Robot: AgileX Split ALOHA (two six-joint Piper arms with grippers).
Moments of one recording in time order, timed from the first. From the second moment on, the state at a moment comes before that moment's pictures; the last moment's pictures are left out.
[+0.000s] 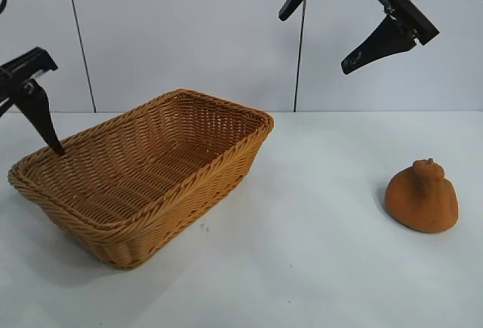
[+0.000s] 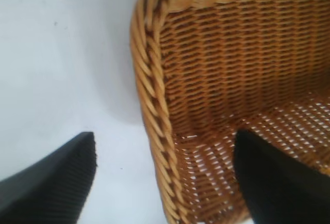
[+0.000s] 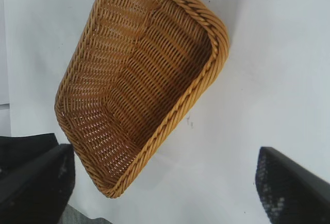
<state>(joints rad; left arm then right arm) -0.19 1.61 -0.87 -0.37 0.59 -0.73 0.20 1.85 -1.55 0.65 1.05 -0.09</state>
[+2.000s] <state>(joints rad) -0.26 2.17 -1.62 -0.34 1.06 -0.19 0.20 1.85 -1.55 0.65 1.04 -0.09</state>
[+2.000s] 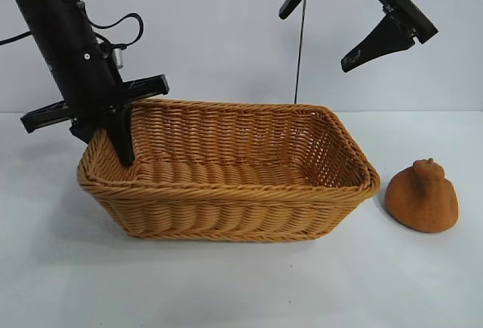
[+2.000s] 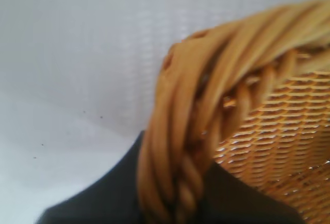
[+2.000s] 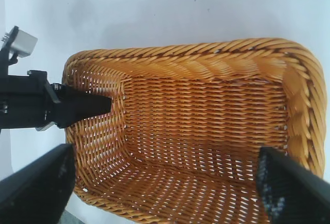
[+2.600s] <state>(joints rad) -0.26 2.13 -1.80 -0.34 1.19 -0.17 0.20 1.85 -1.55 0.65 1.04 -0.09</state>
